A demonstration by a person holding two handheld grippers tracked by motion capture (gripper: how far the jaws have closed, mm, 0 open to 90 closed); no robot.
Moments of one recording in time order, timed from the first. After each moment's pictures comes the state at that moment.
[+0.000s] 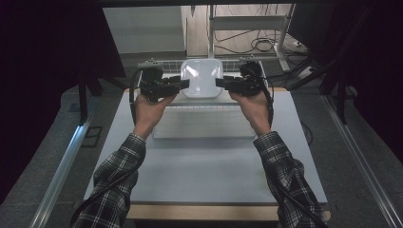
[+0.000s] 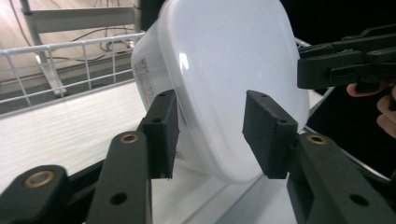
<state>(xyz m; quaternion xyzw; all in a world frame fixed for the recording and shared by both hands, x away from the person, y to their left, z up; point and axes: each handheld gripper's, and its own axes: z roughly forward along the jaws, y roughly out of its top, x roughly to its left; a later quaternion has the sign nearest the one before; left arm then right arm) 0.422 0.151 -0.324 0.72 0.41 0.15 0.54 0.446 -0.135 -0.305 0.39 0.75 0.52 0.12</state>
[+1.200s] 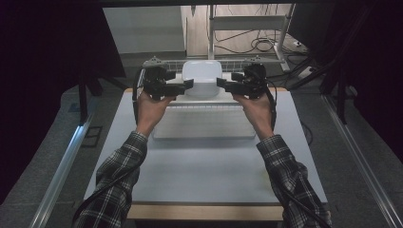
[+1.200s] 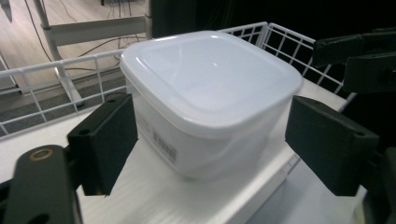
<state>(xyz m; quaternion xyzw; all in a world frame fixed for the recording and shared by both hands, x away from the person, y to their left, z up) 0.426 0.147 -0.327 0.72 0.39 0.19 0.53 0.441 -0.146 -0.308 0.38 0.73 0.54 0.16</state>
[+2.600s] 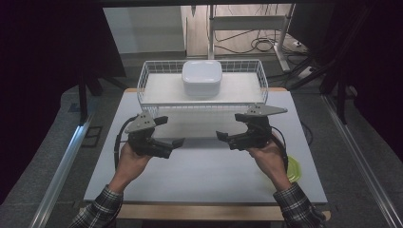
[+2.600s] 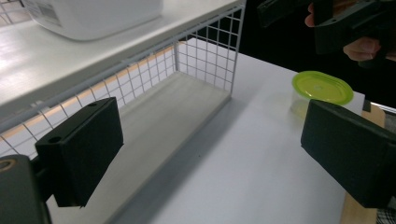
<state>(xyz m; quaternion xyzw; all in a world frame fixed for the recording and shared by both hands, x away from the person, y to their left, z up) 0.300 0.164 -0.390 0.78 0.28 0.18 0.53 0.343 -0.163 -0.370 0.29 0.79 0.52 0.13</state>
